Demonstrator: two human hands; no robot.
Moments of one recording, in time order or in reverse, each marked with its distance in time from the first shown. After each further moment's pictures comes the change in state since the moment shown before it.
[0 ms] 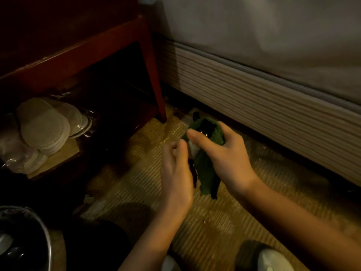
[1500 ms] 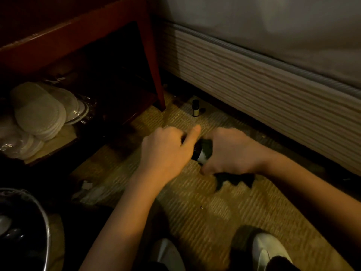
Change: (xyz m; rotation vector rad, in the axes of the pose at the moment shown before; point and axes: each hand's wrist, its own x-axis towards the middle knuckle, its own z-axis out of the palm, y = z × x) left_hand 0.031 0.015 -0.023 1.053 -0.093 0.396; right_hand 0.014 -0.021 -0.020 -1.200 -0.534 0.209
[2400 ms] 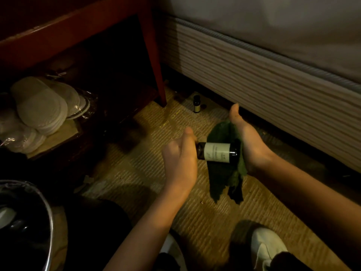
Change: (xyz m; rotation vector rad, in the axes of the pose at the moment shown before) left_hand -0.033 0.029 0.030 -0.960 0.181 -0.413; right_hand 0.000 0.023 0.028 1.310 0.176 0.101
